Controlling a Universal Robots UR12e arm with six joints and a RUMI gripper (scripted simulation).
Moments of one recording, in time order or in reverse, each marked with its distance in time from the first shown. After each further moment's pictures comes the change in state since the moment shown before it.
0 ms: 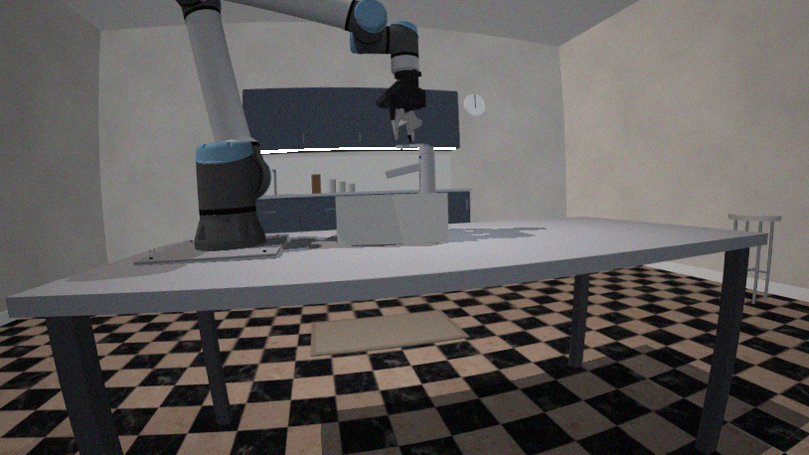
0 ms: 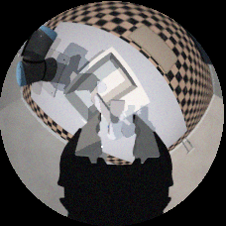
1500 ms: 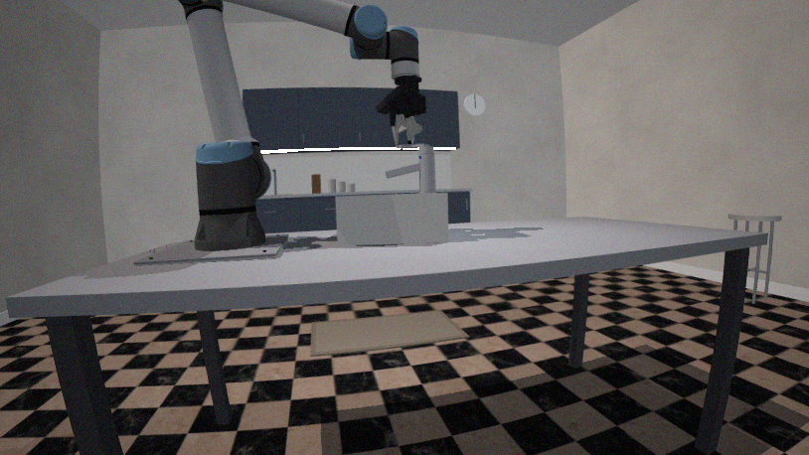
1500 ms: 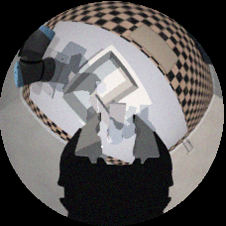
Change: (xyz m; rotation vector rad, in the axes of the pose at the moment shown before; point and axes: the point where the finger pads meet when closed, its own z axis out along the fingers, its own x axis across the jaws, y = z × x) arm 0.000 0.000 0.019 0.000 0.000 0.000
